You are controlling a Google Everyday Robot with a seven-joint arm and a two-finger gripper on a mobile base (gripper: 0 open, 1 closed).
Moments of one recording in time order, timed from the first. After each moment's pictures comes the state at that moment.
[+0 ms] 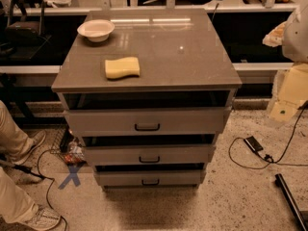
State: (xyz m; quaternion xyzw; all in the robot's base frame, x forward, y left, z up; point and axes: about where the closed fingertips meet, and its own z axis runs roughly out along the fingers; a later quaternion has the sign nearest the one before) arm 0.438 -0.217 0.976 -0.60 0.78 -0.03 0.16
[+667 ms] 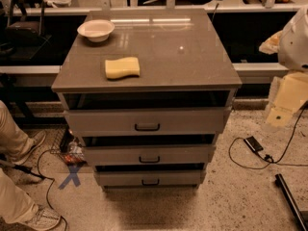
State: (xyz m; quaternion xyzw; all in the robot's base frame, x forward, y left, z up) arm 0.442 -0.217 0.960 -0.61 0.78 -0.02 0.16
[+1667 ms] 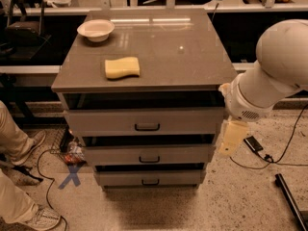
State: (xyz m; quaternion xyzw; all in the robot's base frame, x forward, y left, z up) arm 0.480 -0.179 0.817 -0.63 0.76 -0.02 0.17
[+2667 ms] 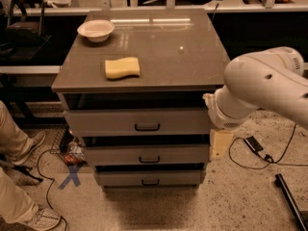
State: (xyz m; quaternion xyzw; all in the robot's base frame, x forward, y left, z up) arm 0.509 -0.168 0.757 -0.69 0.70 -0.07 0.16
